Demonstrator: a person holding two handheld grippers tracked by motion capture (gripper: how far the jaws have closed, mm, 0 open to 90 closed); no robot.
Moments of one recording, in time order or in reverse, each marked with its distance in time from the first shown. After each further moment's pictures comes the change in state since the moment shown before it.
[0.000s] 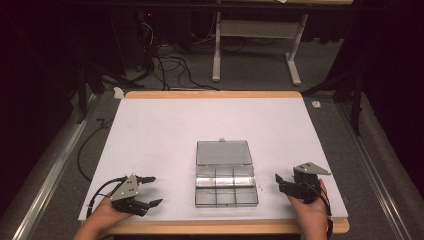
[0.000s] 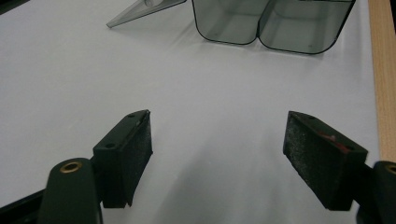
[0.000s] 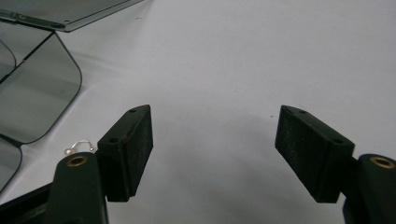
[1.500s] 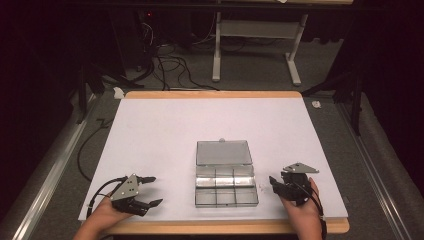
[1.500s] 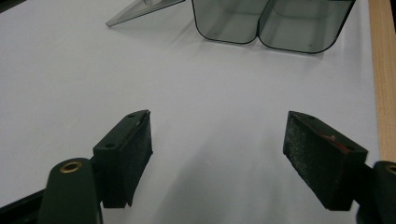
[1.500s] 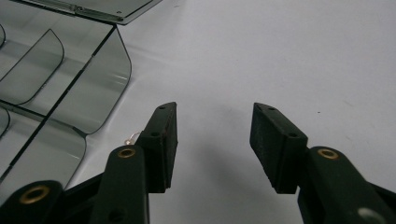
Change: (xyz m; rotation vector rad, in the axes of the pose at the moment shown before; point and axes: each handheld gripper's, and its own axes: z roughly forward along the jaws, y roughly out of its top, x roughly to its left) left arm 0.000 0.000 0.000 0.003 -0.002 0.001; right arm 0.030 0.012 -0.006 0.086 0.019 -0.014
